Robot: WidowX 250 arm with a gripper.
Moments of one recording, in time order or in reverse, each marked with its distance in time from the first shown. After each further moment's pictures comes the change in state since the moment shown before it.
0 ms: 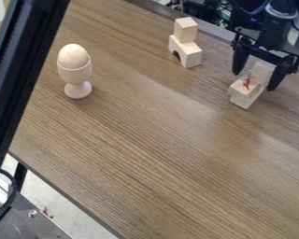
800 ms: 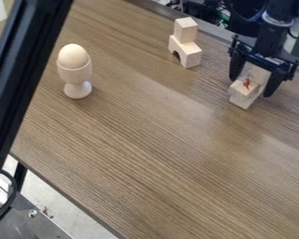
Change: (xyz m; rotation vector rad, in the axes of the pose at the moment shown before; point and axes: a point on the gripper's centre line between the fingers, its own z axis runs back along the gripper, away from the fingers) arm -0.002 0.002 -0.011 0.002 0.020 0.005
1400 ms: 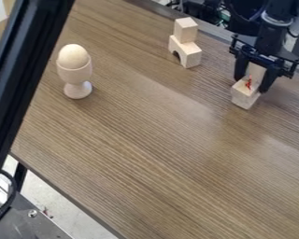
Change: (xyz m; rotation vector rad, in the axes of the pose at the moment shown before) arm 0.004 0.005 -0.002 -0.010 -0.023 0.030
